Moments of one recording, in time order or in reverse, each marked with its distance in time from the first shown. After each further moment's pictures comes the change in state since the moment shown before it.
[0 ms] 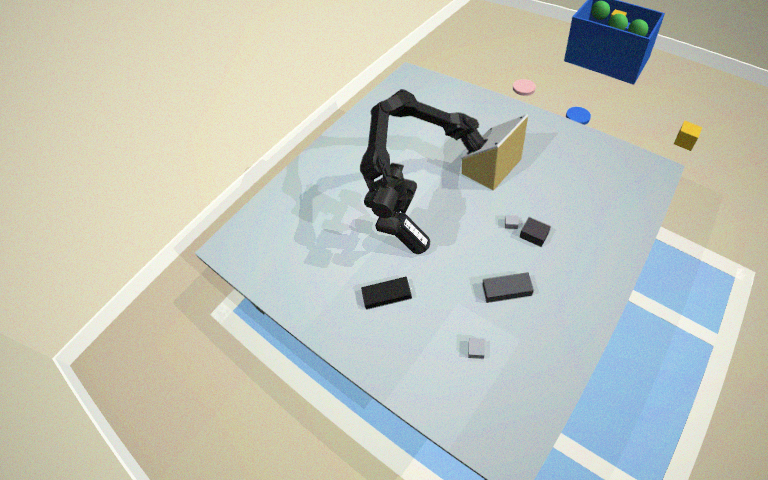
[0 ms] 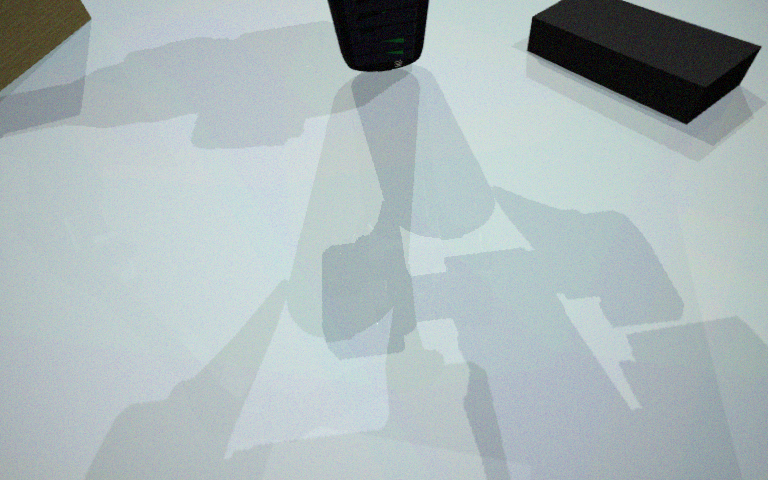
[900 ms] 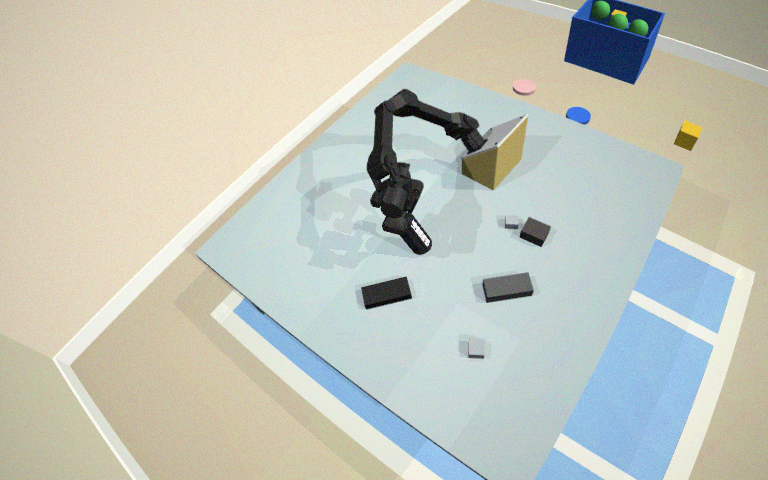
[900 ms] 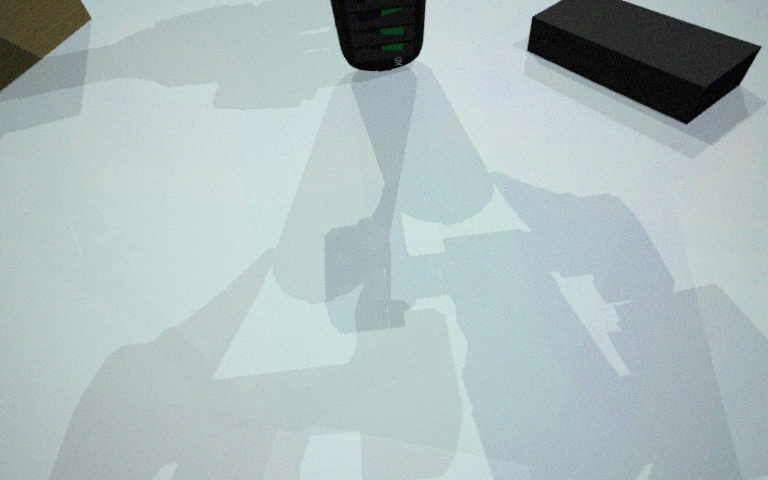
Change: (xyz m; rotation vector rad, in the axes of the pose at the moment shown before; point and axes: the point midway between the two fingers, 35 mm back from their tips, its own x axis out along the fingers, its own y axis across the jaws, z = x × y) arm -0.008 0.000 -0.022 -0.001 0.003 0.005
